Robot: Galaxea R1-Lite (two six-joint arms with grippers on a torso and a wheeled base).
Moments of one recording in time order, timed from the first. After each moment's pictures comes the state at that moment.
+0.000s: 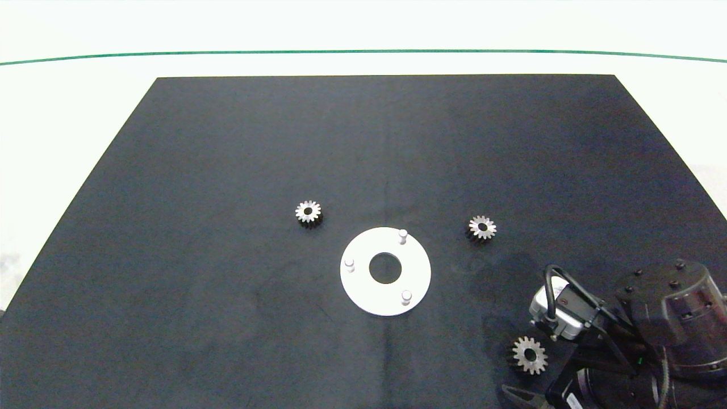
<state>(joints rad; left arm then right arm) -0.07 0.56 -0.86 0.90 -0.05 0.05 0.65 1.42 -0.57 -0.02 -0.14 -0.13</state>
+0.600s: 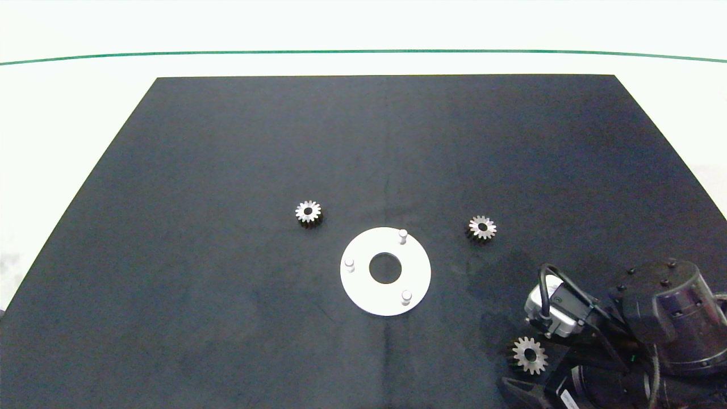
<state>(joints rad) -0.07 0.56 -0.86 0.90 -0.06 0.05 0.64 1.44 -0.58 -0.04 -0.14 -0.13</state>
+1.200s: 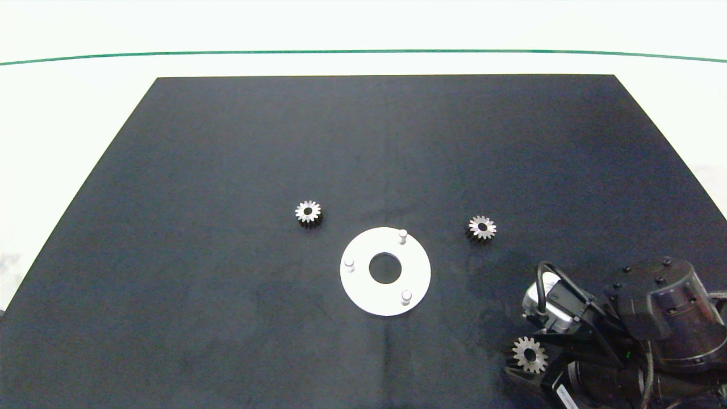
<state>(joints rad) -0.07 0.56 -0.86 0.90 -0.06 0.05 0.64 1.45 -0.58 -0.06 -0.16 -0.13</state>
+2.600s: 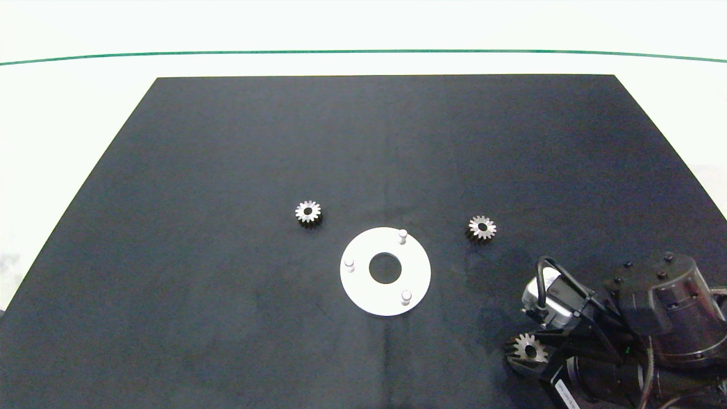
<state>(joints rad) -0.09 0.56 -0.86 0.89 -0.05 0.05 0.64 1.45 -0.59 -0.06 -0.16 -0.13</state>
